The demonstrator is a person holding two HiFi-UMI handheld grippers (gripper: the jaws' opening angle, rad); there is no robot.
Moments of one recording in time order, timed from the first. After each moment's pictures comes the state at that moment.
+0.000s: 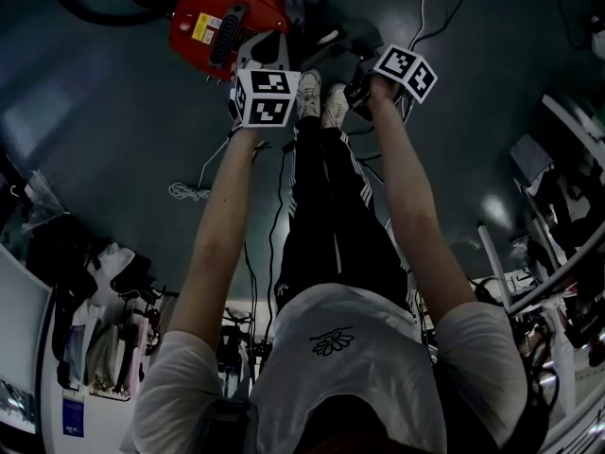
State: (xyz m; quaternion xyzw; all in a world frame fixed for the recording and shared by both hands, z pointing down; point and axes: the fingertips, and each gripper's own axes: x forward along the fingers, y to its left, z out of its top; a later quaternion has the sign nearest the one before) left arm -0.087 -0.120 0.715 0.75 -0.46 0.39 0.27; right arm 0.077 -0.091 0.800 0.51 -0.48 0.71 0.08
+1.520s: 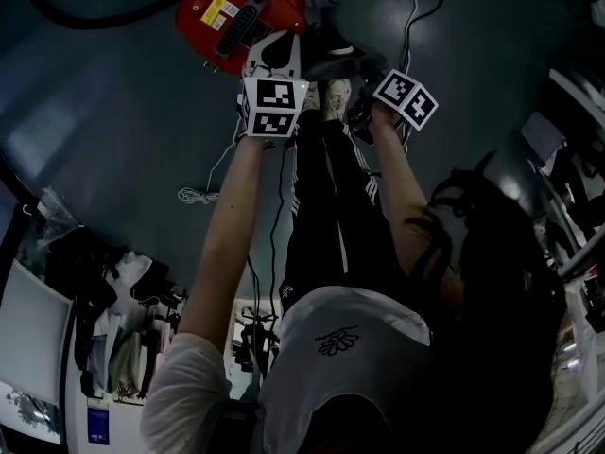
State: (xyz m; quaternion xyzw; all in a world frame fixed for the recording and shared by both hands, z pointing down) left arm -0.041 -0.100 0.707 0.81 -0.41 0.34 0.25; right arm 0.109 -0.005 0.798 0.57 -0.44 0.69 0.09
